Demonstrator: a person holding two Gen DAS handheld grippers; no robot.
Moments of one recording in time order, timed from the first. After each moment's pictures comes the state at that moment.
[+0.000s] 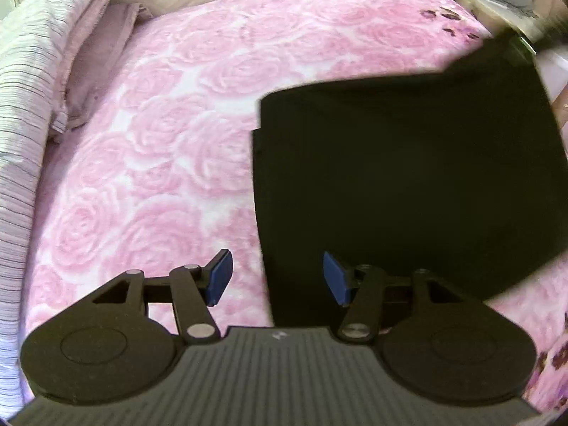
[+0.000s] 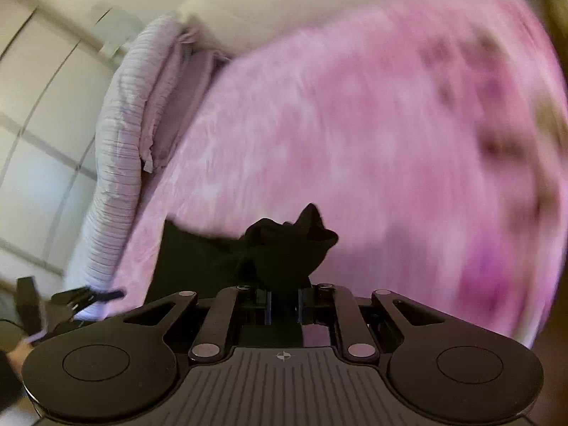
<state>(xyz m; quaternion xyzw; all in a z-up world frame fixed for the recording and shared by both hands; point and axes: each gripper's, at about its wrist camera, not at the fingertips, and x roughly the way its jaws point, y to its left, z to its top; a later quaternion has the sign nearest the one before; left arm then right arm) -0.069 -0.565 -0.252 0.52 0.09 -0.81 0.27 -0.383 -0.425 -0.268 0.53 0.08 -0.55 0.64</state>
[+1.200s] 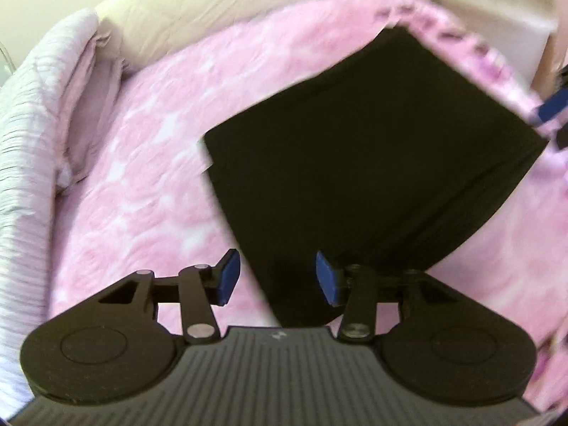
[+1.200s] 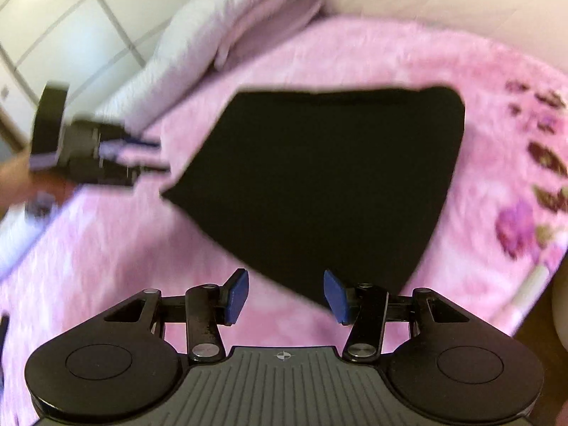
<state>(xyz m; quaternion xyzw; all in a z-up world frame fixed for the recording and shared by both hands) -0.075 -0.491 -0.250 0.48 0.00 -0.84 0.26 -0.263 -0.306 -0.266 0.41 0.19 -0.54 0.71</state>
